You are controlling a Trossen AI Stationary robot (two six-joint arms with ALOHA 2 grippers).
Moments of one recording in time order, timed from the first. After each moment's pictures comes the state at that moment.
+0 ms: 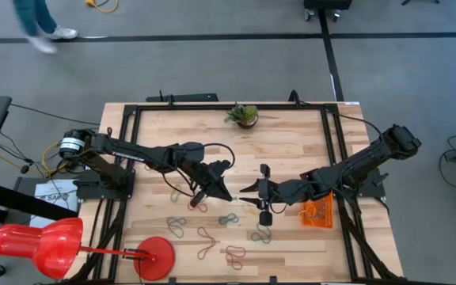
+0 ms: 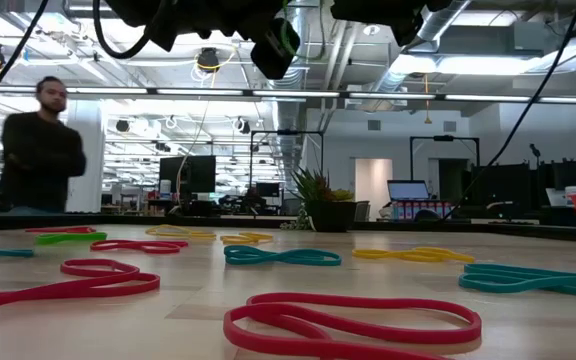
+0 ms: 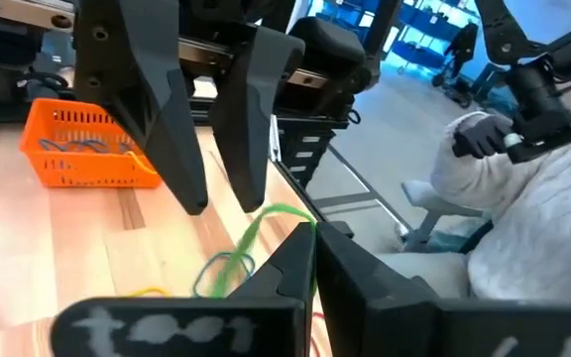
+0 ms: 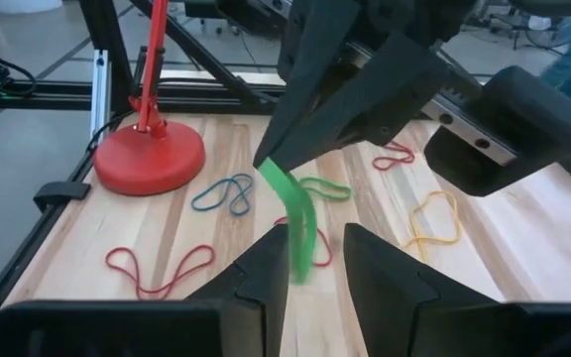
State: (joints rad) left arm -0.01 1.54 0.92 0.38 0.62 -0.17; right arm 0.41 1.42 0.88 0.16 0.40 0.08
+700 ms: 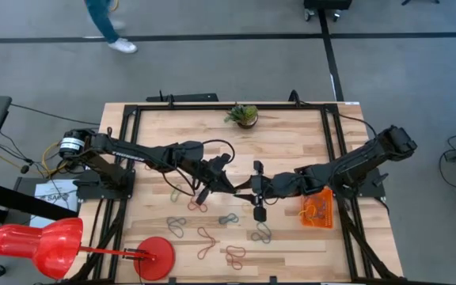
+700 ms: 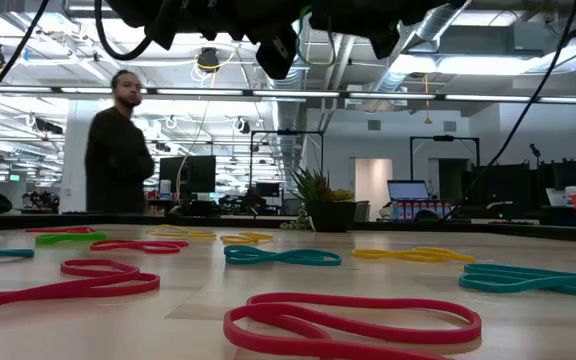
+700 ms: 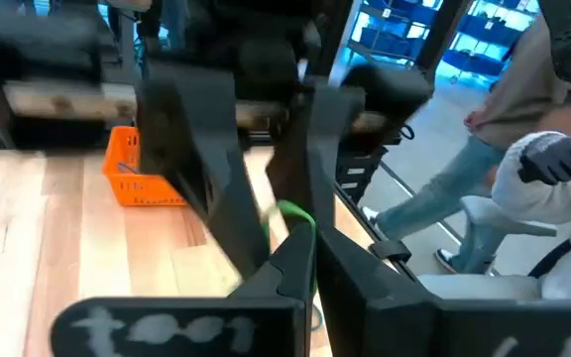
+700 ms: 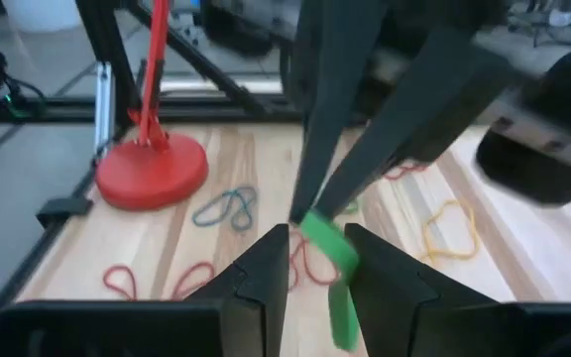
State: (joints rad) left arm -0.01 1.54 0.92 0.41 0.49 -0.13; right arm 0.33 1.48 0.88 0.24 0.29 0.07
